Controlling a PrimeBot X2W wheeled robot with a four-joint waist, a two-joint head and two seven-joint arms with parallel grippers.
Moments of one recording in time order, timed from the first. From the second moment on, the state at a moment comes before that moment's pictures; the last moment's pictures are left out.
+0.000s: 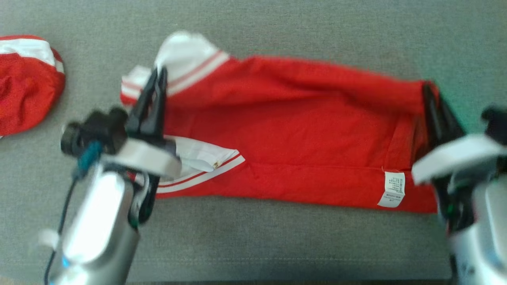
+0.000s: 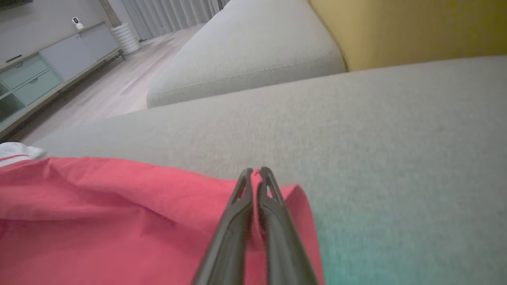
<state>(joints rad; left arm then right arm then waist) -0.45 0.19 -0.37 0.26 -0.28 0.03 -0.26 -0.32 -0.16 0.01 0.17 0.34 0.13 0.10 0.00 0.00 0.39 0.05</state>
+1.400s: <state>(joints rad) -0.08 0.12 -0.11 0.15 -0.26 0.00 -0.26 0.10 -0.04 -0.06 -0.21 0.10 0.13 0.07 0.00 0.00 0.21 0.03</state>
